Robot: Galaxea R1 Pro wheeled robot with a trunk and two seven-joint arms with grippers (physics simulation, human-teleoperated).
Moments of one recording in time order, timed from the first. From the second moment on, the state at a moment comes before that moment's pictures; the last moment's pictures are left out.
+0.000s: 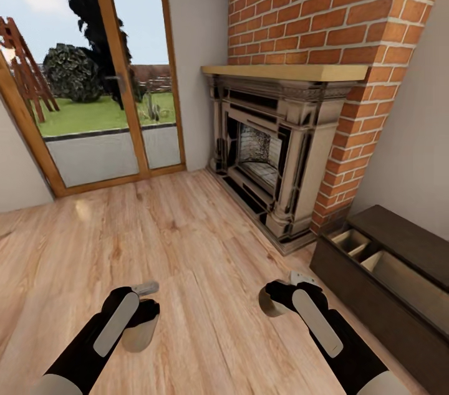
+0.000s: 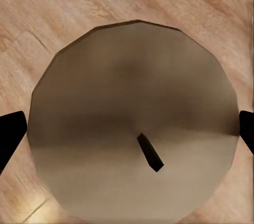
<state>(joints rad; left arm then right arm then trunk) -0.46 0.12 -0.24 -1.08 0.86 0.84 0.72 -0.47 -0.09 0.39 -1.18 -0.97 0.61 -0.71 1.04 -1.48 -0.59</state>
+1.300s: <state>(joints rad) -0.46 0.12 -0.24 -1.08 0.85 0.84 0.72 -0.47 -0.09 0.38 -1.17 -1.10 0.61 -0.71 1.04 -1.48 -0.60</state>
